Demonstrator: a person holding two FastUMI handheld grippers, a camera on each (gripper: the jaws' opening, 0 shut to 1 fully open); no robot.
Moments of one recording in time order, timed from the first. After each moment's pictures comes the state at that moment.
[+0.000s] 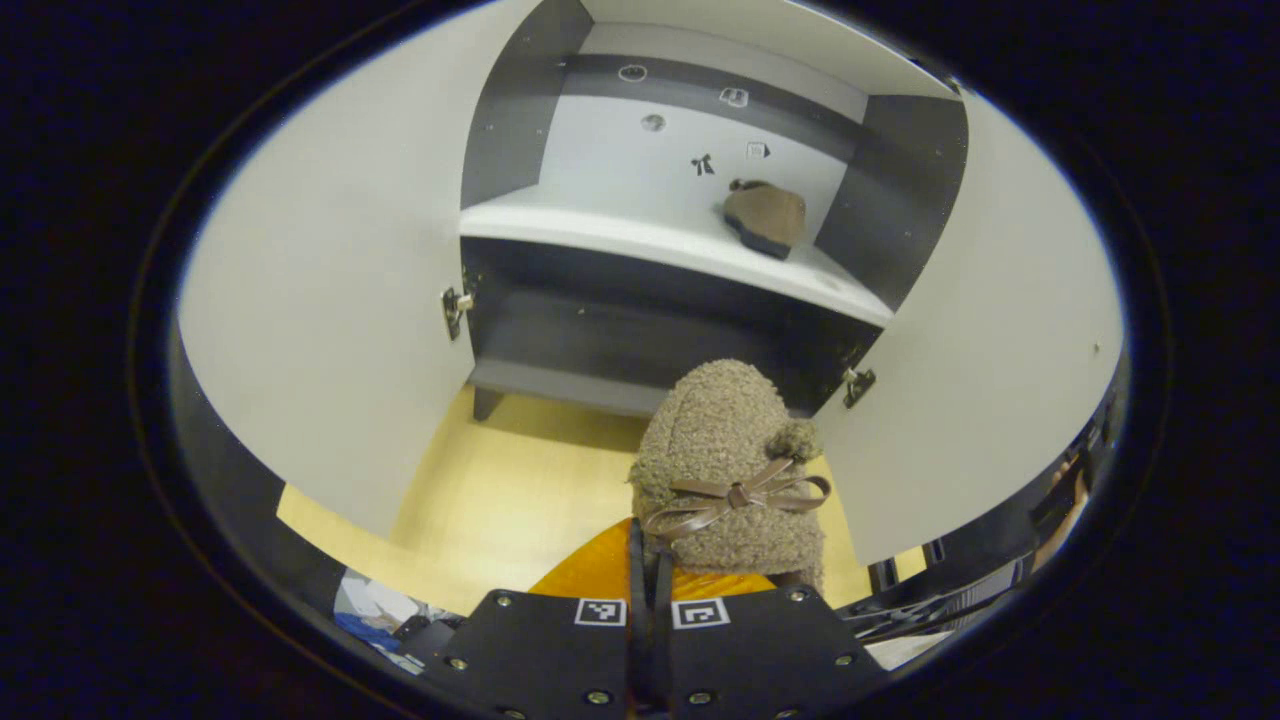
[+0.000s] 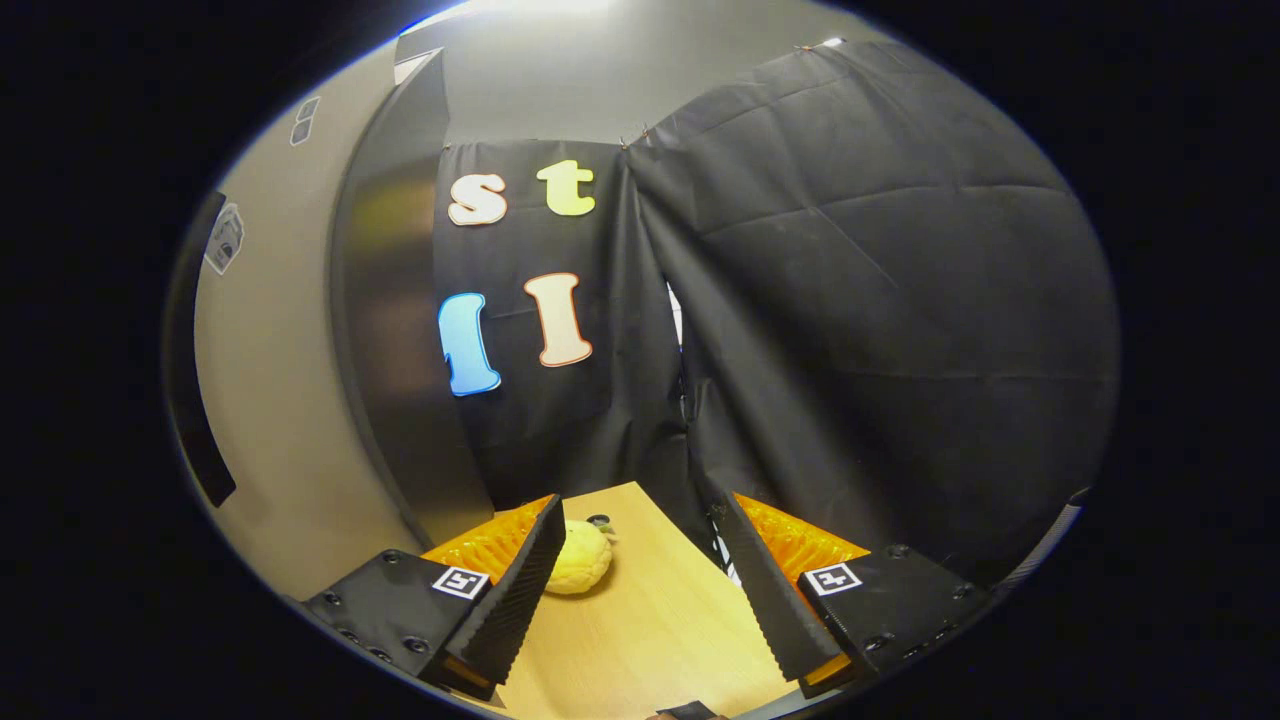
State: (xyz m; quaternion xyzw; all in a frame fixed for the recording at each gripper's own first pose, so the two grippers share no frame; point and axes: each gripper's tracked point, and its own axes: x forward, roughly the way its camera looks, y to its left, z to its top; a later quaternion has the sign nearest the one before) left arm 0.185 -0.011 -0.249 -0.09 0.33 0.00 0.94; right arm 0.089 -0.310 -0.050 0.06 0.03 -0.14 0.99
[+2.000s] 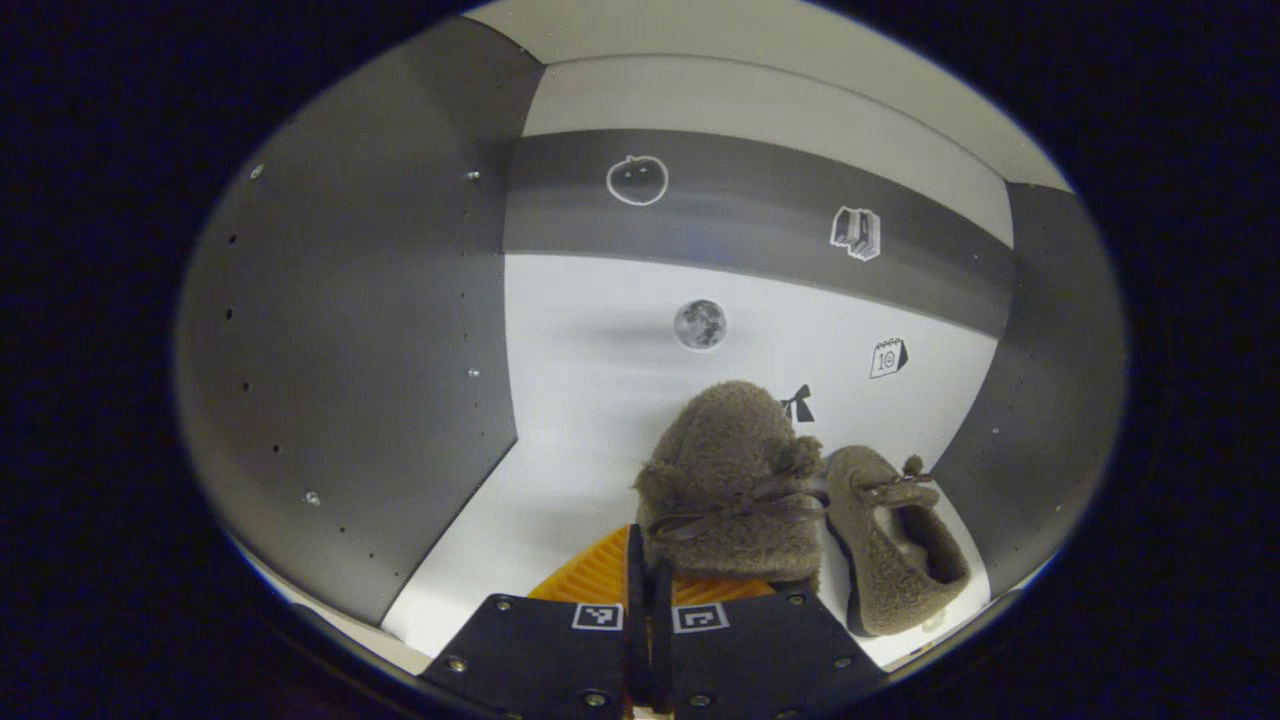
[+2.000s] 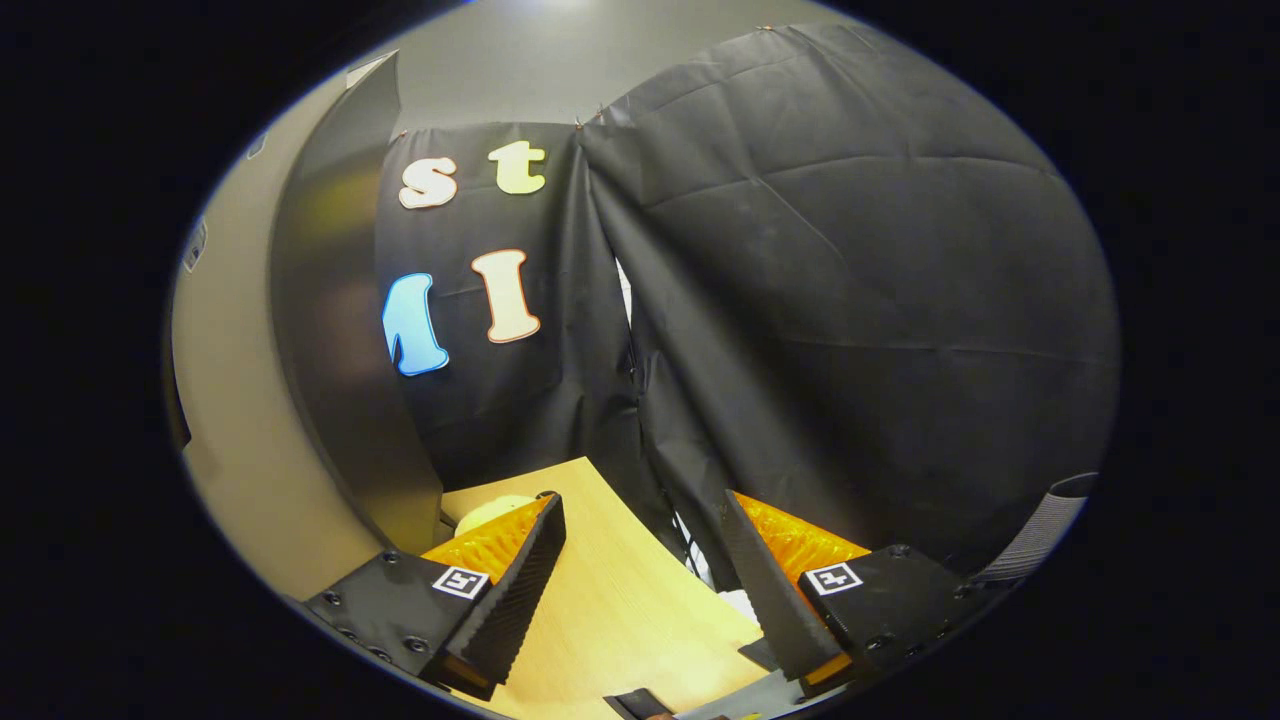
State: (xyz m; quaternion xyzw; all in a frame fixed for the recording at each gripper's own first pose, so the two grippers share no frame) left arm 0.540 0.068 -0.126 -0.03 0.21 0.07 0.98; right arm 0.057 -0.374 -0.080 0.08 0.07 -0.20 0.97
